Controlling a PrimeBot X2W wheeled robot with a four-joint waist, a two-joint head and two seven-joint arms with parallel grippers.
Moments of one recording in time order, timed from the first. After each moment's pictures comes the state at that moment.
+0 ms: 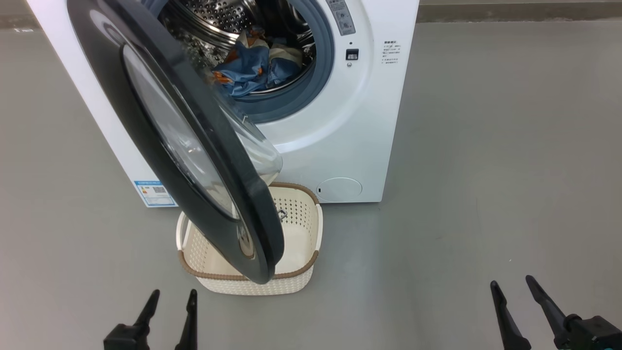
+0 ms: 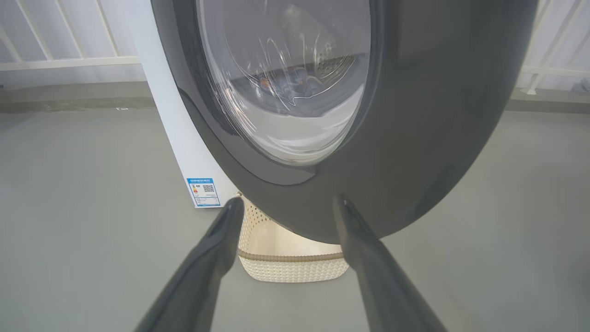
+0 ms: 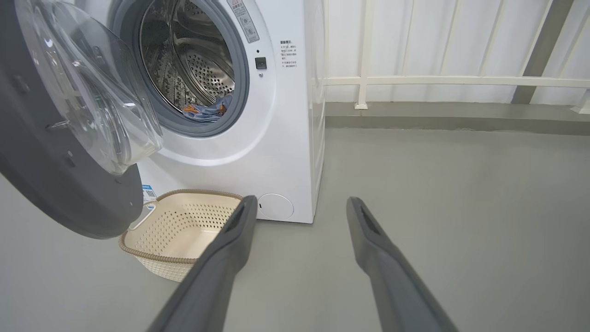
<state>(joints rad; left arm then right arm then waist) 0.00 0.05 -0.09 0.31 -0.16 -0.04 -0.25 0.13 -0.16 -0.03 0.11 0.22 0.13 -0.25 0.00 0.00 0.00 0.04</state>
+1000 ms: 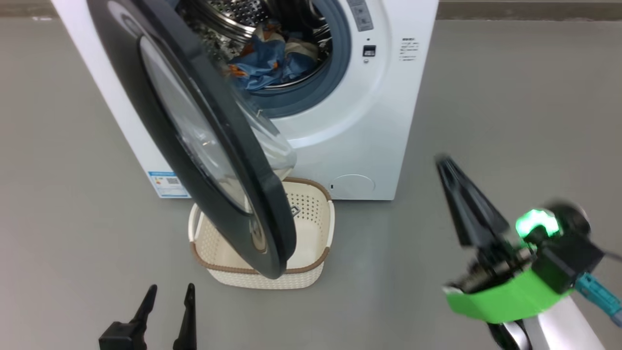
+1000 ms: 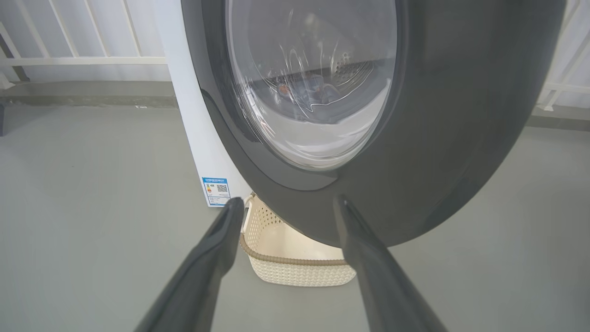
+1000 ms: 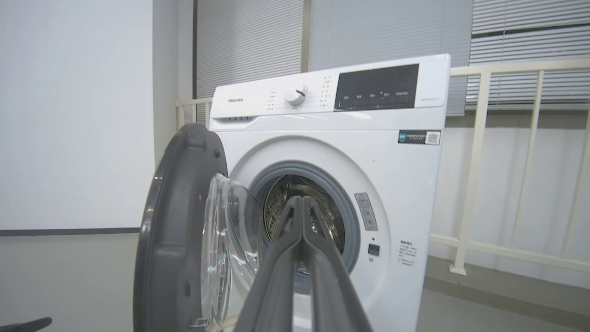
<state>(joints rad) 0.00 0.04 -0.08 0.27 -0.18 -0.02 -0.25 -0.16 -0.17 0.20 -0.15 0.23 0.13 -0.25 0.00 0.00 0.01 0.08</state>
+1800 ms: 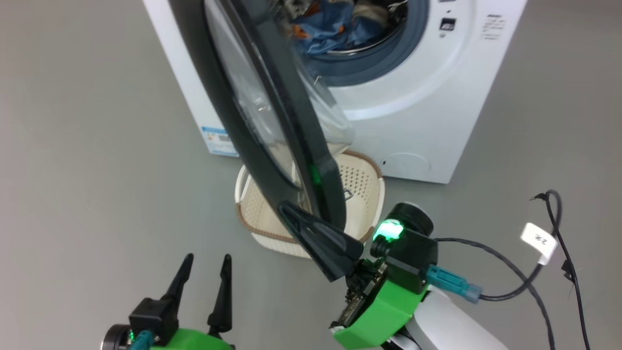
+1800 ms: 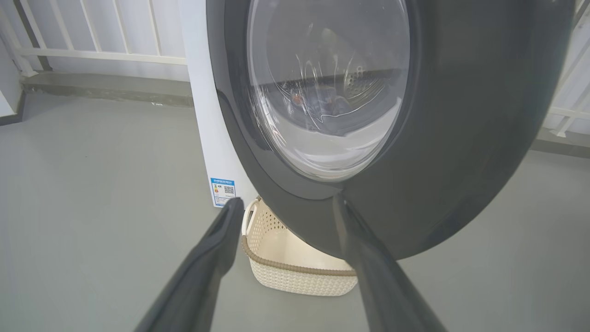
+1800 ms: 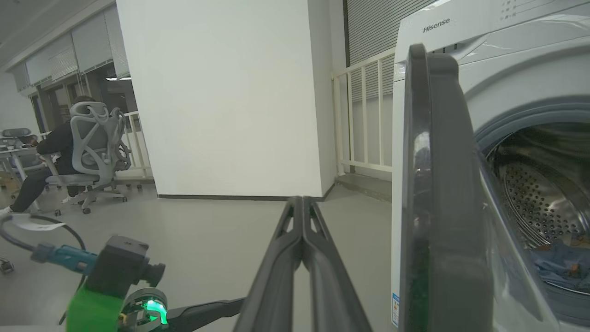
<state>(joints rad) -0.05 0.04 -0.24 0.18 -0.27 0.05 -0.25 -0.41 -0.10 0.66 0.05 0.38 0.13 -0.26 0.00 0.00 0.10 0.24</state>
